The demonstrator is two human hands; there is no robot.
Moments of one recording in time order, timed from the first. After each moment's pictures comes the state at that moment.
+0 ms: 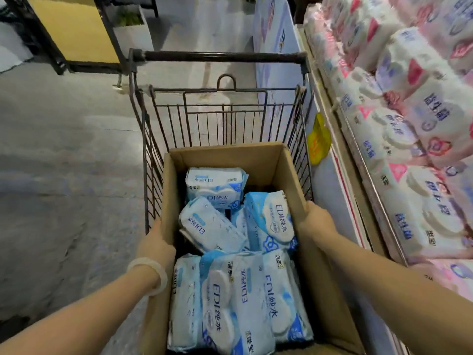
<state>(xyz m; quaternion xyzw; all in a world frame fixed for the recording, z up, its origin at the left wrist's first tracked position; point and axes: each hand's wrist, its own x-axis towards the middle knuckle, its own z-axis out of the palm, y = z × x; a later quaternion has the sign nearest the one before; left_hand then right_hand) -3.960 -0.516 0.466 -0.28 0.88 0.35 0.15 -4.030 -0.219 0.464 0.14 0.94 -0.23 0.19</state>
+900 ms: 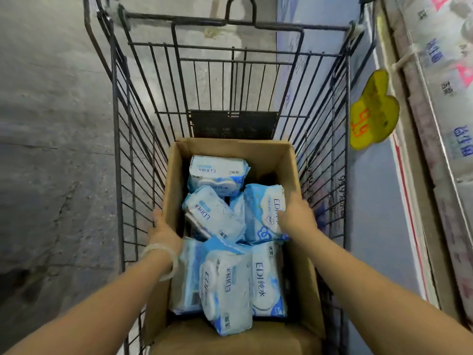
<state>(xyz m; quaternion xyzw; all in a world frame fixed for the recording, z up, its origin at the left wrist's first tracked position) -4.013 -0.508 0.338 -0.40 0.83 0.31 0.25 -4.085 -0.260 0.350 0.17 0.93 -0.17 0.27</state>
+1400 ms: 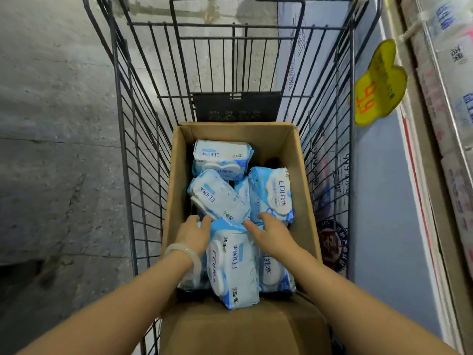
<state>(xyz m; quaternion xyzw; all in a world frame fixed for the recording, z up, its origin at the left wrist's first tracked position) -3.990 -0.476 0.350 -0.34 0.81 0.40 0.28 -4.008 -0.305 0.363 0.09 0.86 -0.33 0.38</state>
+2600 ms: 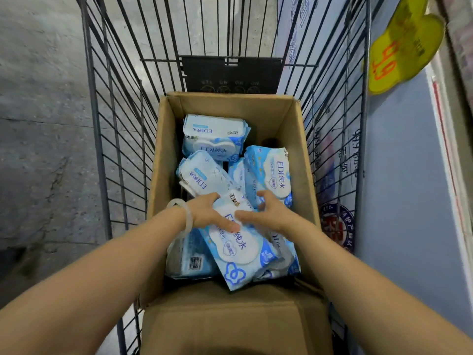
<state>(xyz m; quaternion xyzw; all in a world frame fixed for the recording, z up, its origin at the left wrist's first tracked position) -4.028 -0.474 0.308 -0.11 0.76 0.39 0.51 -4.025 -0.287 0.330 0.14 0.77 -0.40 0.47</state>
